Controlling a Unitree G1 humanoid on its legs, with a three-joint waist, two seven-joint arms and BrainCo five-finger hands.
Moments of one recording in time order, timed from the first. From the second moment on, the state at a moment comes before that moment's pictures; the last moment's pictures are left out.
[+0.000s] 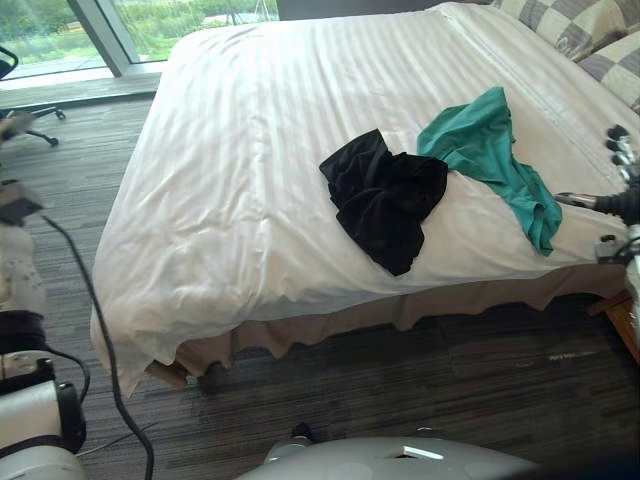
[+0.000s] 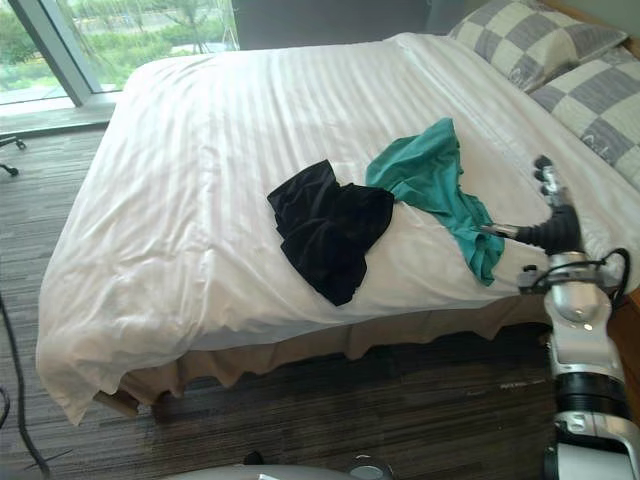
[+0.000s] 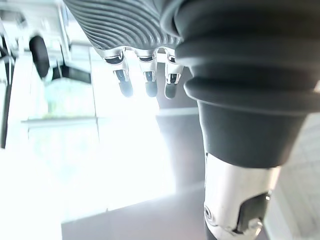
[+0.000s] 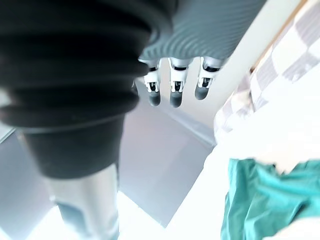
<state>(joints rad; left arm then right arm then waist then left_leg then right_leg) -0.45 0.84 0.28 0.52 -0.51 -0.24 0.07 -0.34 -0.73 -0.12 0.42 0.08 -0.31 0.03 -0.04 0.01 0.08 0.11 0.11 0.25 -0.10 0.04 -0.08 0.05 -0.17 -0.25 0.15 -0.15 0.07</state>
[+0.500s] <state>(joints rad) -0.67 0.59 -0.12 0.57 0.07 -0.02 0.07 -0.52 -0.59 0.01 0.38 0.03 -0.22 0.03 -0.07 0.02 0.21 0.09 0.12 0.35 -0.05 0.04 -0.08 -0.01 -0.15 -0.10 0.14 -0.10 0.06</state>
